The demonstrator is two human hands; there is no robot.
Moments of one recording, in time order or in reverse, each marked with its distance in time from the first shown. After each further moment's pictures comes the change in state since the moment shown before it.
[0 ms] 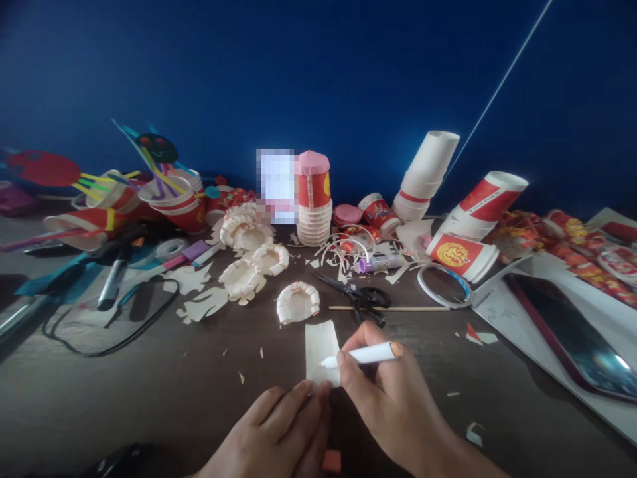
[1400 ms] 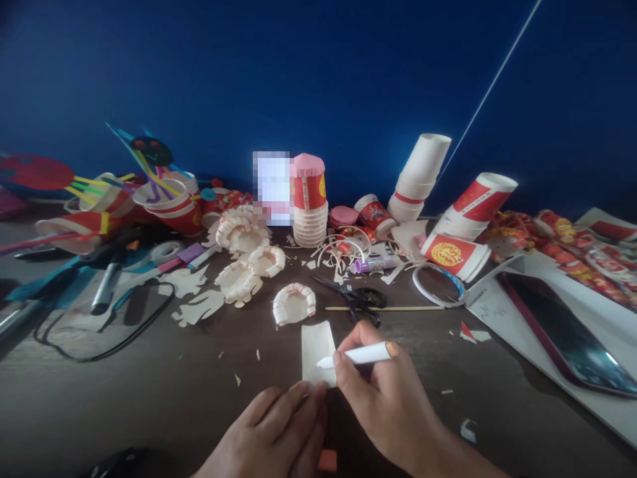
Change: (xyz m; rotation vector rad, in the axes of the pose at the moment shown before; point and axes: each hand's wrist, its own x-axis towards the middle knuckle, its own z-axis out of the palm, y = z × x) left_hand -0.003 0.000 0.000 0.013 -0.080 0.019; right_hand -0.001 0.001 -0.001 0.039 -0.015 0.014
